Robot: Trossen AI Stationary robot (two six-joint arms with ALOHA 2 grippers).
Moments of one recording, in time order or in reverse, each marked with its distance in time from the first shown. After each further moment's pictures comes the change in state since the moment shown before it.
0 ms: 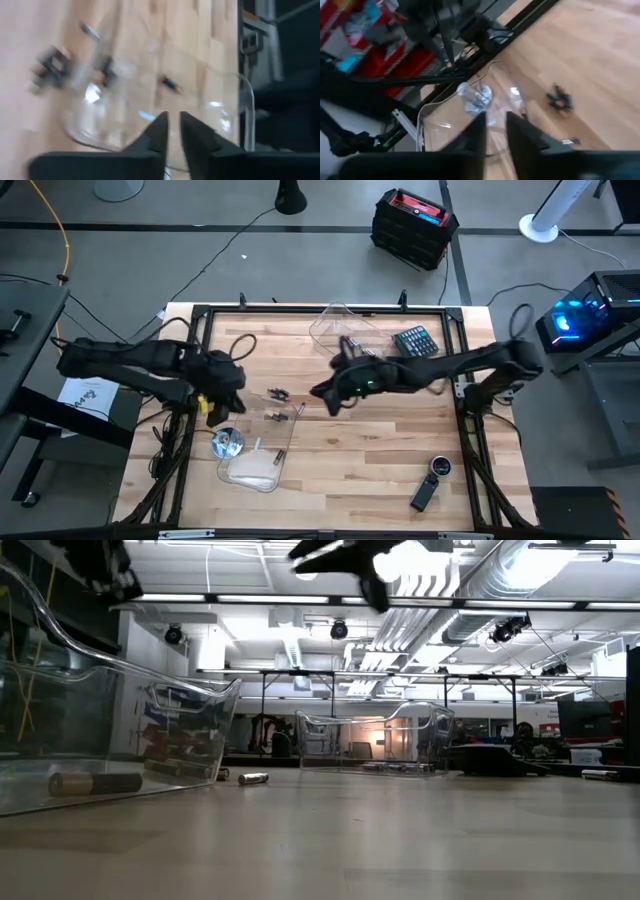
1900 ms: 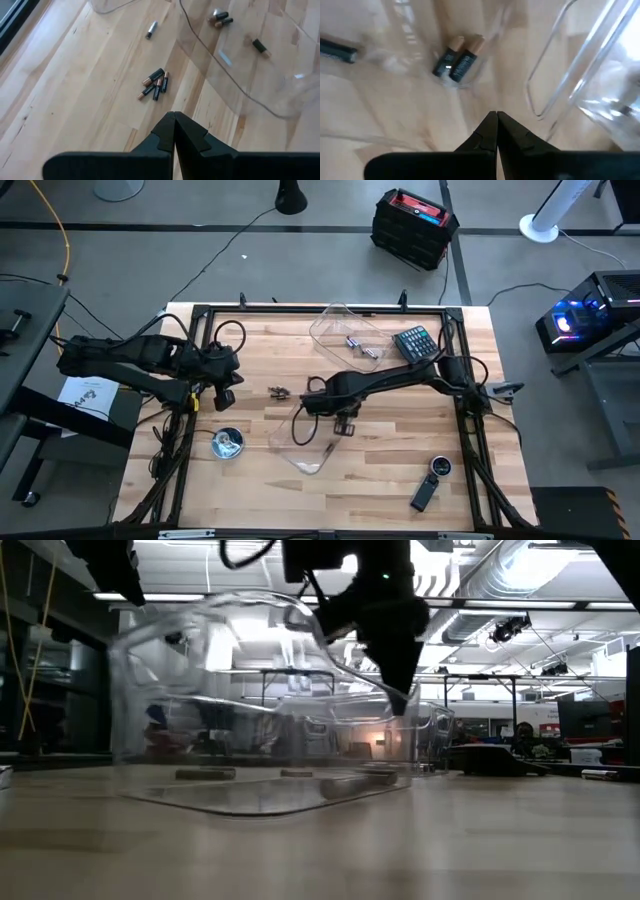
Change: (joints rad) left arm -0.021 -0.007 0.088 -0.149 -0.462 -0.050; right arm 0.017 0.559 0.643 -1.346 0.064 -0.439
